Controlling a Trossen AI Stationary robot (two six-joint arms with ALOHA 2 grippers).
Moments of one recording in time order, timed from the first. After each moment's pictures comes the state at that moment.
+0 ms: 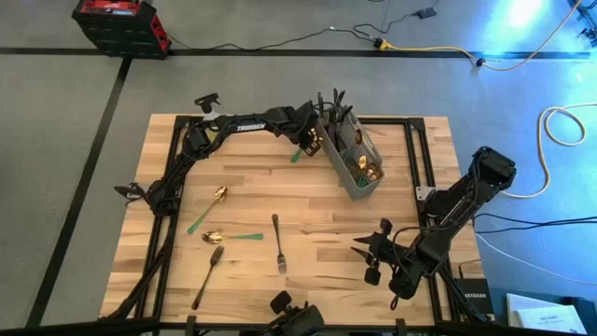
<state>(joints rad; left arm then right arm) 0.52 2.32 1.85 -0.61 -0.03 -0.21 0.92 1.46 0.74 -0.42 0.93 1.04</state>
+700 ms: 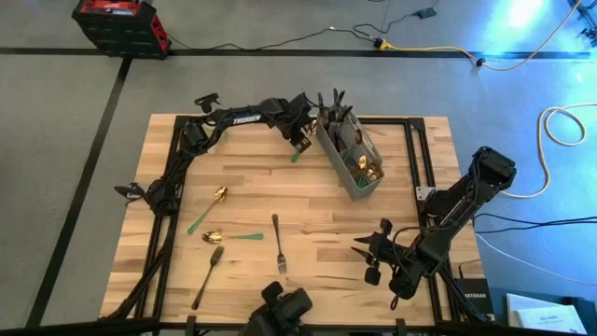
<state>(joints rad) 0.61 2.31 1.89 -0.74 0.07 -0.05 0.92 1.46 0.74 -0.42 0.93 1.04</state>
